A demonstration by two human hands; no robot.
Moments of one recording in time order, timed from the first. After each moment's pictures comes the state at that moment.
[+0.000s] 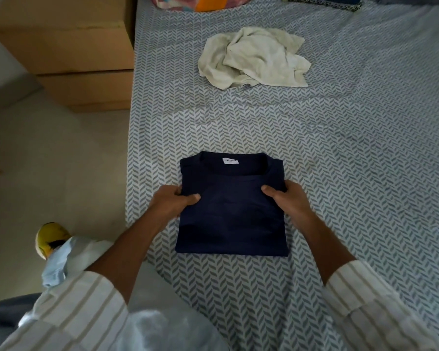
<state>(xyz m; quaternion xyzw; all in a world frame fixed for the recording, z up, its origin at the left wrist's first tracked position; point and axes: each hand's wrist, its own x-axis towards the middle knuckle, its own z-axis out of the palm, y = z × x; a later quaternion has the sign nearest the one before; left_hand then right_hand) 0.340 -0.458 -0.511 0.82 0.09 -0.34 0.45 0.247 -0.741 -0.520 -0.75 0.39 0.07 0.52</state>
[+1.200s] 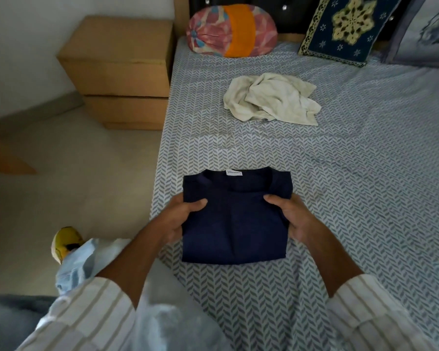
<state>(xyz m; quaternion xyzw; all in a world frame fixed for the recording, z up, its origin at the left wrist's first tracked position) 0.315 -0.432 -0.462 0.57 0.12 -0.35 0.73 0.252 -0.701 -0.447 -0.59 0.30 0.10 0.74</state>
